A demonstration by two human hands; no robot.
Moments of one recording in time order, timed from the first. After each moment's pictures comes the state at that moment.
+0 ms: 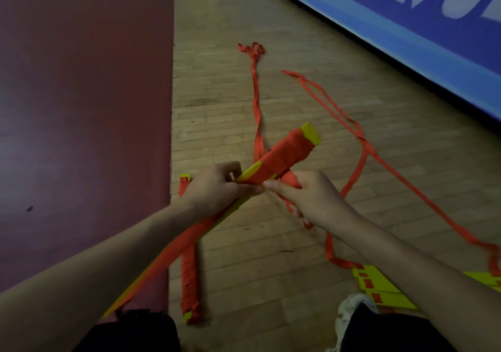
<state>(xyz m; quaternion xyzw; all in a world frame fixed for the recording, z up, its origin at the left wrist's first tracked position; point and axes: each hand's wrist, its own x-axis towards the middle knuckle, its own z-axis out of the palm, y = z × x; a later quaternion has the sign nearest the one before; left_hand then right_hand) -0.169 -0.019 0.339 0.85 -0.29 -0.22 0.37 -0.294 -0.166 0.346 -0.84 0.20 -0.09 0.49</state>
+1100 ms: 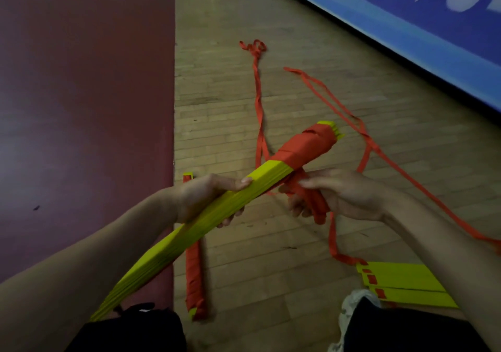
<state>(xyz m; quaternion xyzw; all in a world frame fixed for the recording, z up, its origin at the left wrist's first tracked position) -0.153 -0.002 0.330 0.62 -0.22 -0.59 0.48 -0.307 -0.212 0.357 -0.65 0.13 0.16 0.73</state>
